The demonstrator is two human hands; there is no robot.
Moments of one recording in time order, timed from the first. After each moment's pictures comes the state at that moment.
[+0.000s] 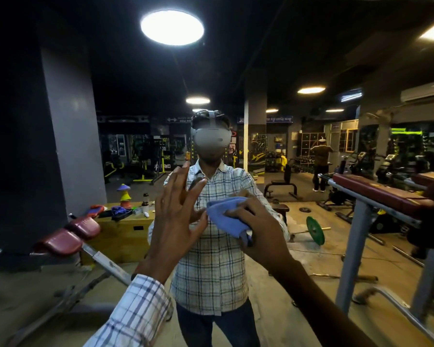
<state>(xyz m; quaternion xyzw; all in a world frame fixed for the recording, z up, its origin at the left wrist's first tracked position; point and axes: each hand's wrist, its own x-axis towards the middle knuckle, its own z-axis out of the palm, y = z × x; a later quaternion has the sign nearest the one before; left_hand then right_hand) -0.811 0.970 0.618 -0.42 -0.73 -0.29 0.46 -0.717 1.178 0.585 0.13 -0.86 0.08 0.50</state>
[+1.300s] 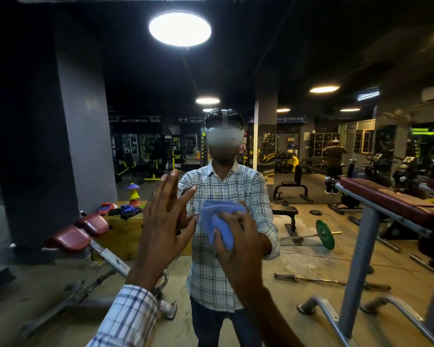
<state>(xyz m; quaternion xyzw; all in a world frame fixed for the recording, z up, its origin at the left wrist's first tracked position) -0.802 0.981 0.618 -0.40 -0.75 -0.30 0.44 -0.719 1.142 0.563 -0.02 -0.77 0.19 0.62</state>
